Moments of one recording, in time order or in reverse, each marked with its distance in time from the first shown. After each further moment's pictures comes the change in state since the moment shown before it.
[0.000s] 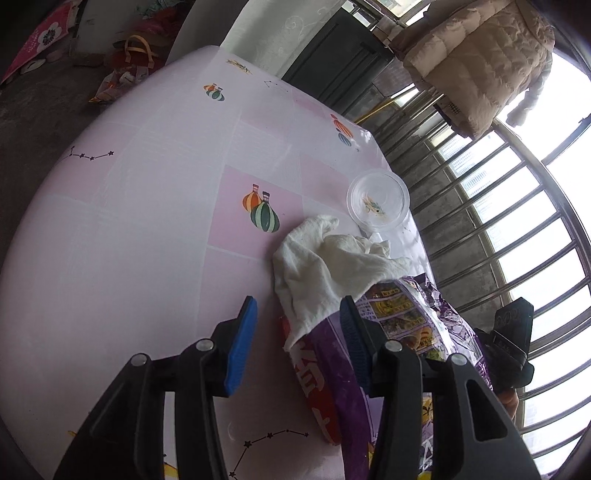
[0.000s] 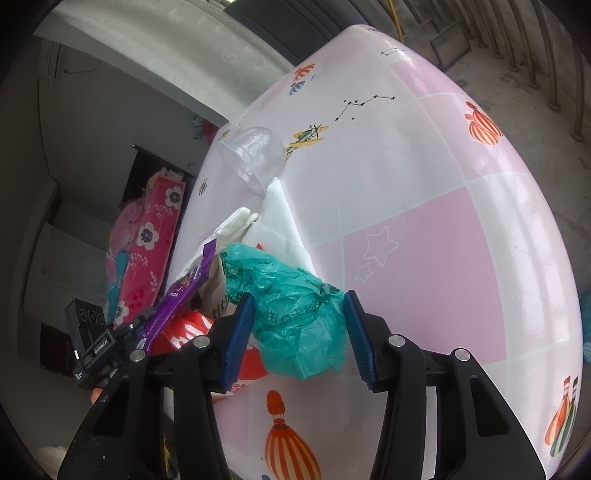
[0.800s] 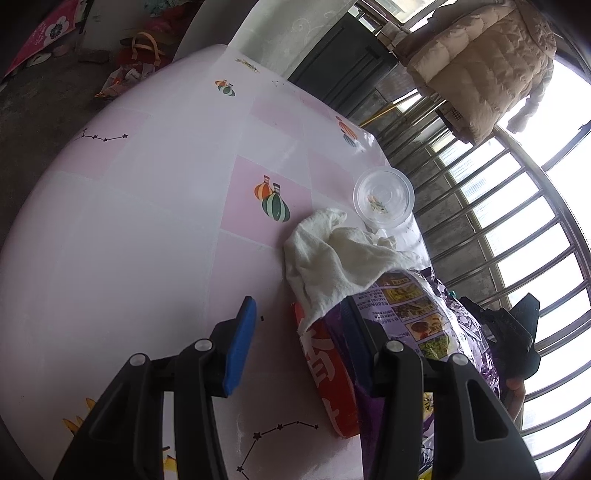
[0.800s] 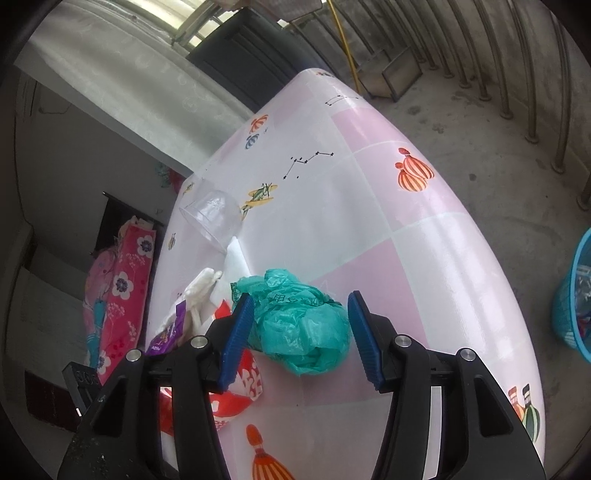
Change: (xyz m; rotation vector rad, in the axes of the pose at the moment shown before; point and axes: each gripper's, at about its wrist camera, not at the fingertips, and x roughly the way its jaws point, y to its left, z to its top) left arm -0.003 0.010 -0.014 -0.014 -0.023 -0.006; right arm -0.032 -0.013 0.011 0.094 -0.169 -0.108
